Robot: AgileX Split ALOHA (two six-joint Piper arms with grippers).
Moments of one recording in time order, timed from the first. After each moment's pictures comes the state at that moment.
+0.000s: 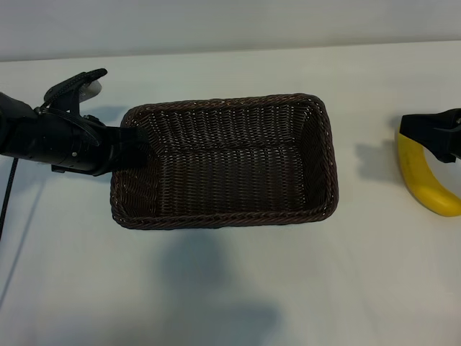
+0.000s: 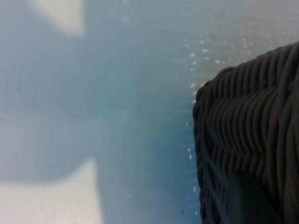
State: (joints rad) left arm -0.08 1.76 -0.86 -0.98 0.43 0.66; right arm -0.12 1.20 -0.55 1.41 0.64 -1.27
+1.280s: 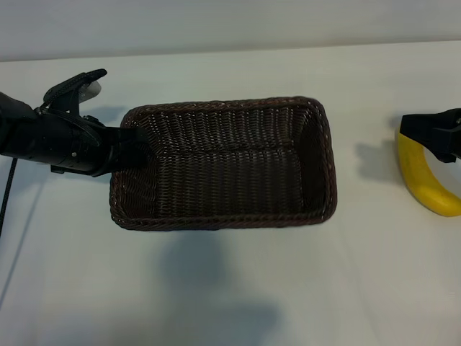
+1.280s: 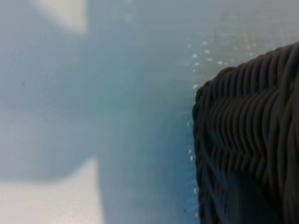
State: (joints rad) left arm -0.08 1.76 -0.86 -0.97 0.43 0.65; right arm -0.12 1.20 -0.55 1.41 0.64 -1.27
